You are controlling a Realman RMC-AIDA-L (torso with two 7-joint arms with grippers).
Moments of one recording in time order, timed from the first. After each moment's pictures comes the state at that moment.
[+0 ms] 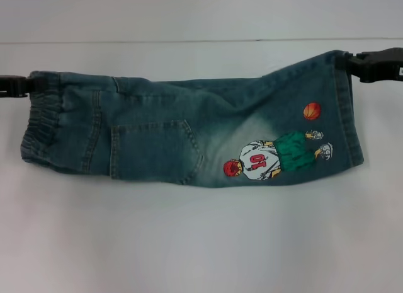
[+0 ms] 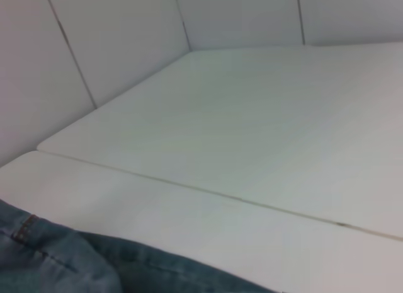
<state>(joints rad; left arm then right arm) -0.63 -2.02 0.41 0.90 2.38 1.36 -2.01 0.59 2.05 -0.65 -0.87 -2.11 -1.25 1.83</state>
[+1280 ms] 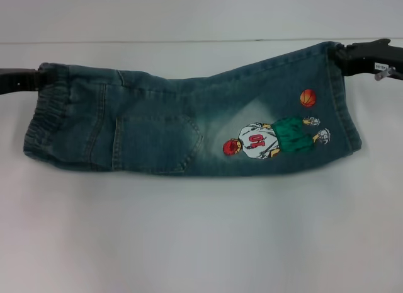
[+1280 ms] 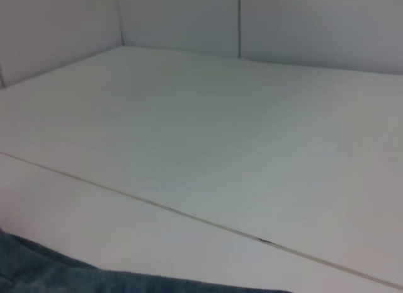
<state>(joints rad) -0.63 -2.07 0.45 0.86 2.32 1.19 -1.94 0.64 2.09 -0.74 -0.73 -2.06 -0.89 1.65</state>
